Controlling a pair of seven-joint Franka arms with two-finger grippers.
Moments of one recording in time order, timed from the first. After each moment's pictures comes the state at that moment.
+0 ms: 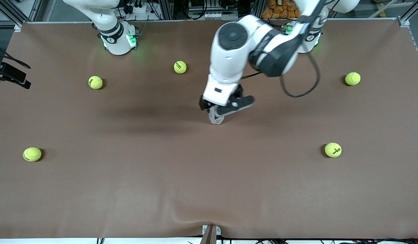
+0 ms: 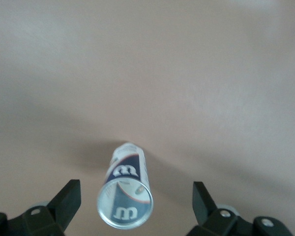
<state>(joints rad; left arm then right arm) -0.68 0.45 -0.05 -1.30 0.00 1.86 -1.13 -0.10 0.01 0.01 -1.47 0.01 1.45 0.00</state>
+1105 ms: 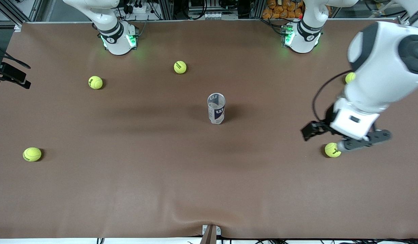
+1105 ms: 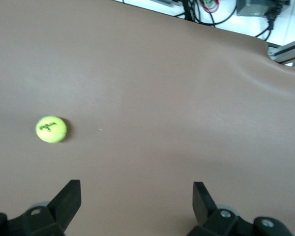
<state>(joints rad) -0.20 0.34 -0.05 -1.30 0.00 1.77 -0.46 -0.10 0.01 0.01 -1.47 0.01 1.45 0.00</state>
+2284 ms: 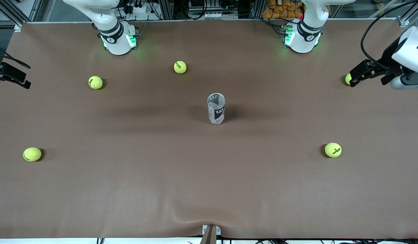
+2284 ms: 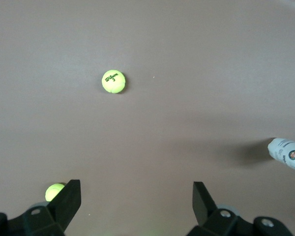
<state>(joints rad) -0.03 -0.06 -0.09 -1.59 0.00 1.55 -0.18 -0.10 0.01 0.01 -1.47 0.01 1.45 0.00</state>
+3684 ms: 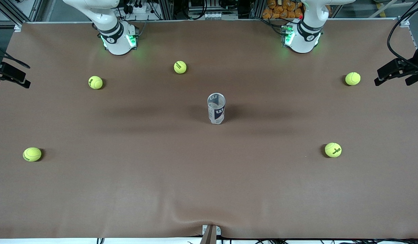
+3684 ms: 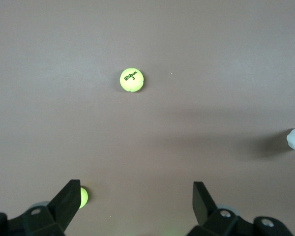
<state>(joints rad) -0.03 -0.06 0.04 -1.60 -0.03 1.55 0.00 -0.10 0.01 0.01 -1.47 0.01 1.44 0.00</state>
